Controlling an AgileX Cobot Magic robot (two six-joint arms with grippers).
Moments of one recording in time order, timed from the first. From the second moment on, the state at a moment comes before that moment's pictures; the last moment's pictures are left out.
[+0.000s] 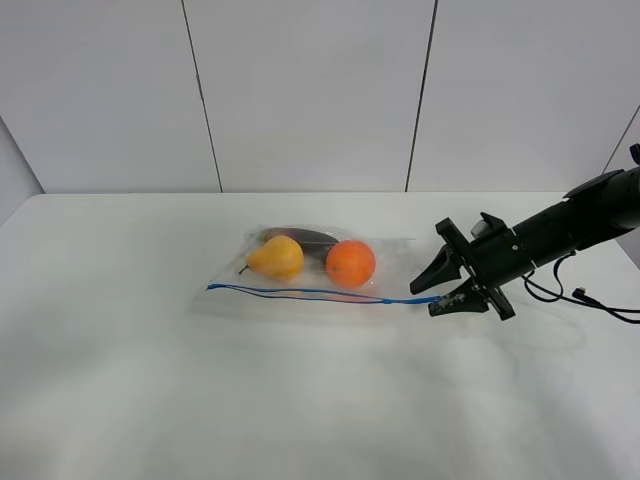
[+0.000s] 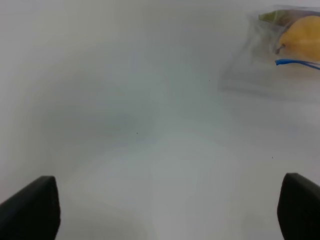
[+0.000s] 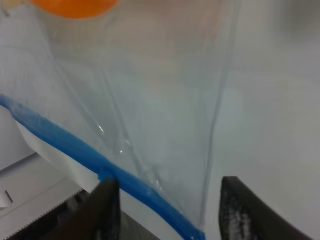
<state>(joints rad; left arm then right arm) 0.07 -0.01 -0.50 -0.02 1.07 0.00 -0.09 2.05 -1.12 1.01 1.09 -0.47</state>
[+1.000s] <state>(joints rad) 0.07 -0.01 -0.50 -0.02 1.07 0.00 -0.09 2.05 -1.12 0.99 1.14 -0.49</state>
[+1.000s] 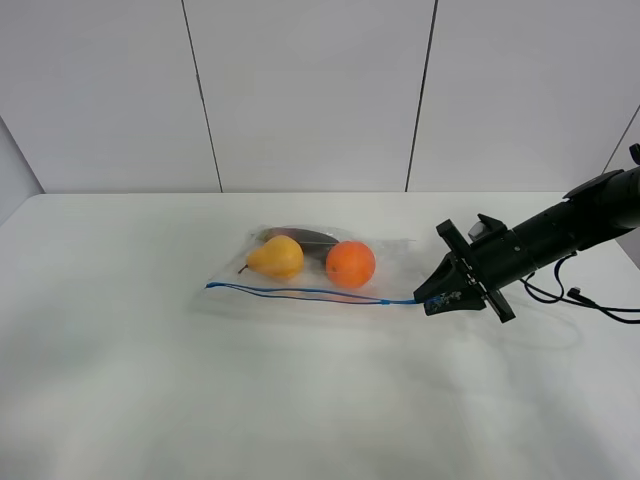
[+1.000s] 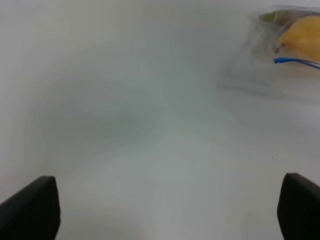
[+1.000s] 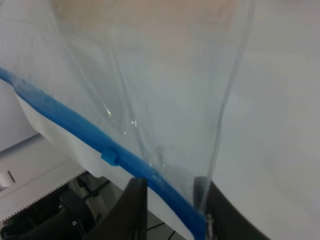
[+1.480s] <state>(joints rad) 0.07 -0.01 -0.50 -0.02 1.07 0.00 -0.09 2.05 -1.12 0.99 1.14 -0.49</state>
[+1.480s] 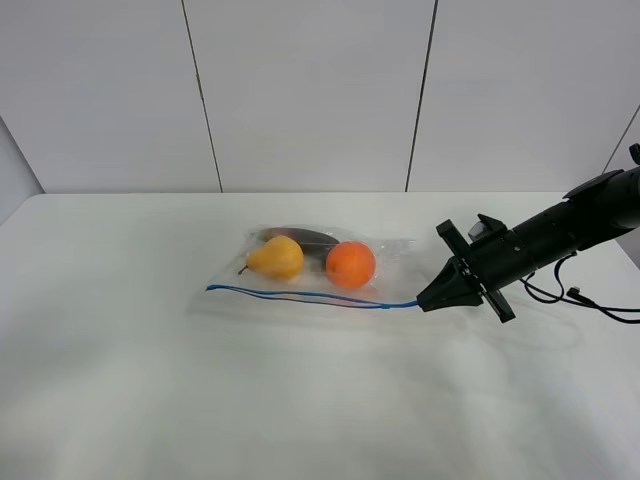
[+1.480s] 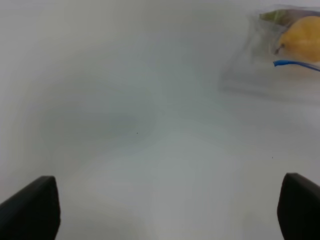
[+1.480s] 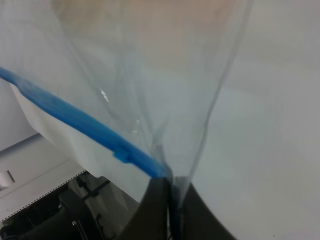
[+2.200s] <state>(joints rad) 0.07 -0.01 -0.50 -0.02 1.07 0.00 -0.08 2.05 -1.24 1.08 1.21 -0.51</state>
